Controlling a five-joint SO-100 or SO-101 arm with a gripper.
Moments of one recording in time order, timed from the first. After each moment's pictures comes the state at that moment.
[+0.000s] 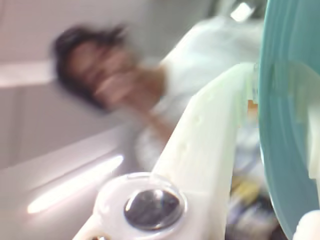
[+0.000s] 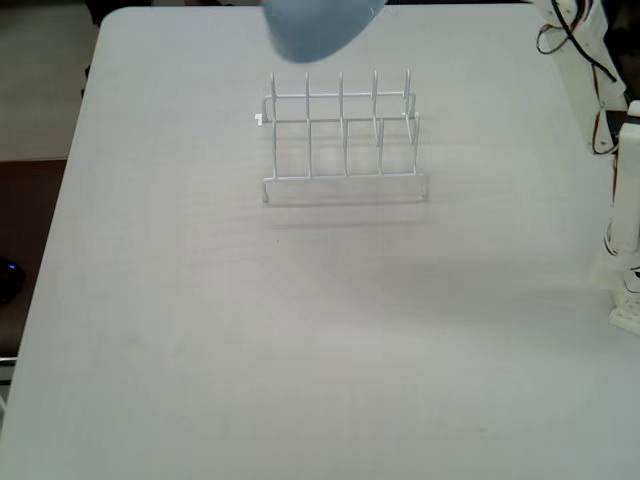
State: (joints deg) arm 18.4 83.7 16.3 32.5 -14.7
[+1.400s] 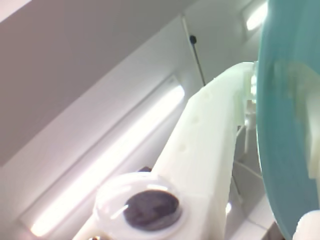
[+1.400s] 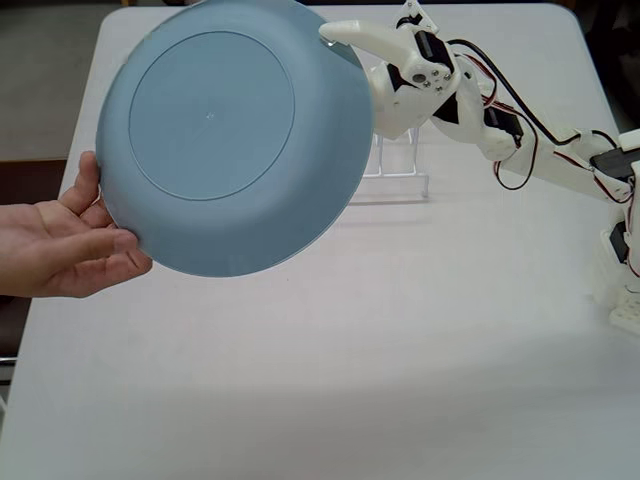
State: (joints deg) arm -12.7 82.5 44.3 -12.7 -1.1
